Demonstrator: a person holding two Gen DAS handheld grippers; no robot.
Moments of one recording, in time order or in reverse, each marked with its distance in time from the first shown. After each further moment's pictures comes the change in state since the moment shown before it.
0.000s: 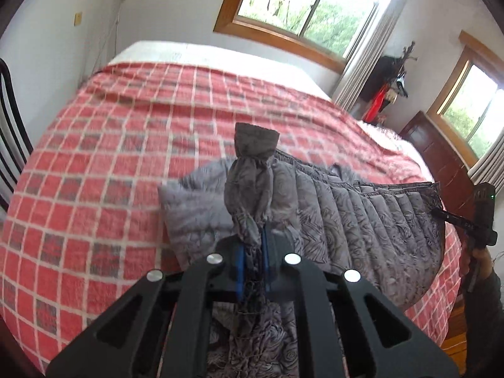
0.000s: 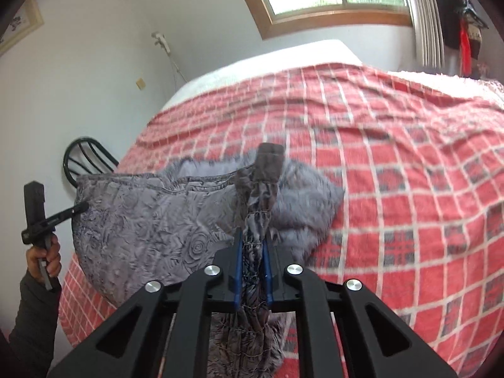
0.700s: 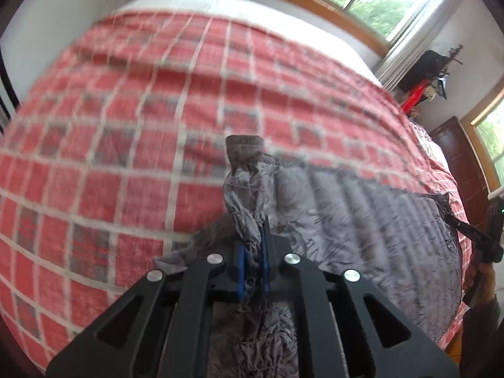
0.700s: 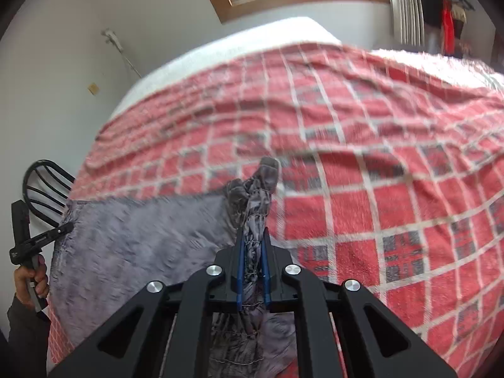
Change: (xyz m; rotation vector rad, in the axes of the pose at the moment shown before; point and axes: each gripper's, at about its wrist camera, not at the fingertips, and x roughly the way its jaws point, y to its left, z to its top) left arm 0.162 0.074 0.067 -0.157 0.234 0.067; right arm 0.148 -0.067 0.074 0.129 0.156 -0.122
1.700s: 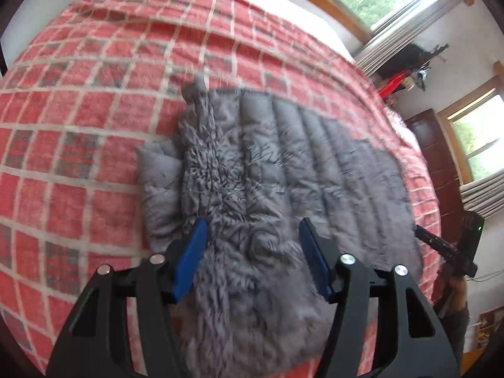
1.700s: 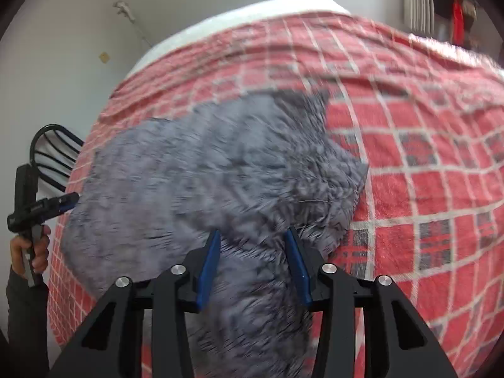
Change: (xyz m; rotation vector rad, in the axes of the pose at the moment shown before) left arm -0.053 -0.001 -0.057 -0.016 0.077 -0.157; right arm -0.067 0.061 -0.096 -0.105 0.033 0.006
